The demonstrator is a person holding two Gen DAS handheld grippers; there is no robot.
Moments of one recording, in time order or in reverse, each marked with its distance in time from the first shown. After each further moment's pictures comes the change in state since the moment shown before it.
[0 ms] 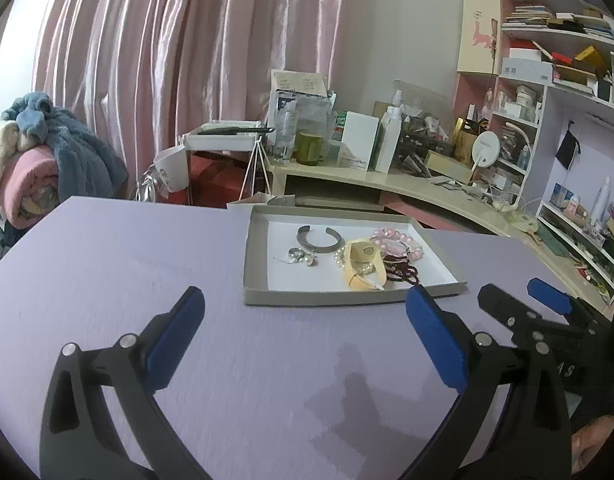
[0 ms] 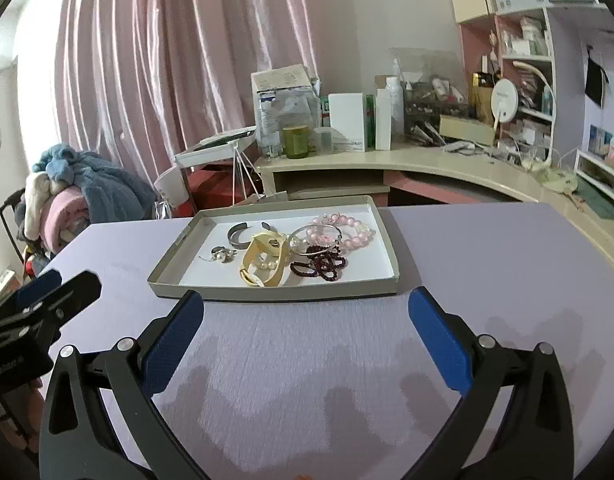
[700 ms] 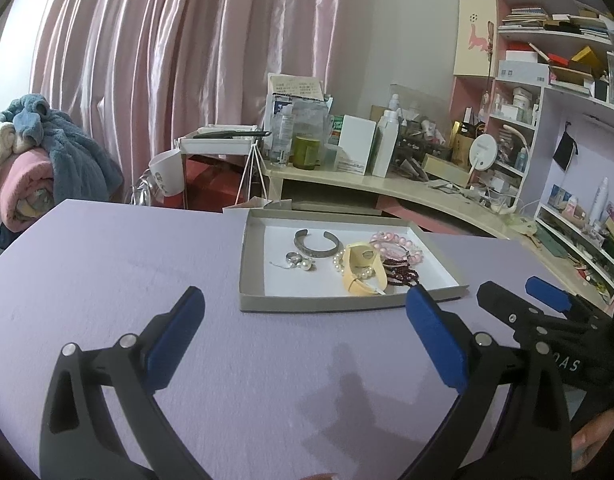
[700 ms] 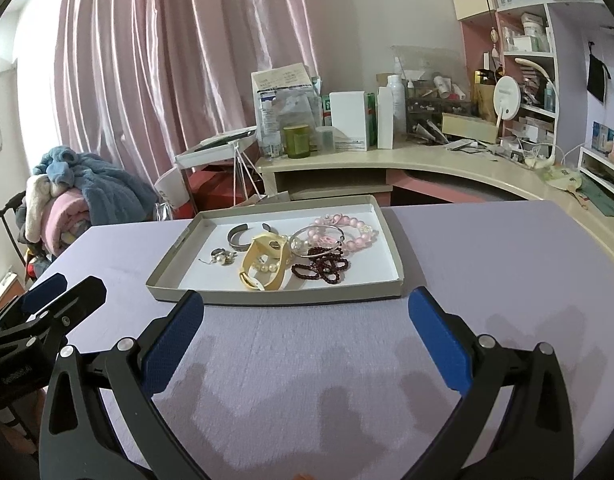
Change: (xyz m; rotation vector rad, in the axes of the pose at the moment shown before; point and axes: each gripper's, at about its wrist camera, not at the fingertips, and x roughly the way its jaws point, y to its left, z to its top) left arm 0.009 -0.001 -0.002 0.011 -0.027 -0.016; right arm 0.006 0.002 0.001 -0.005 -0.003 0.011
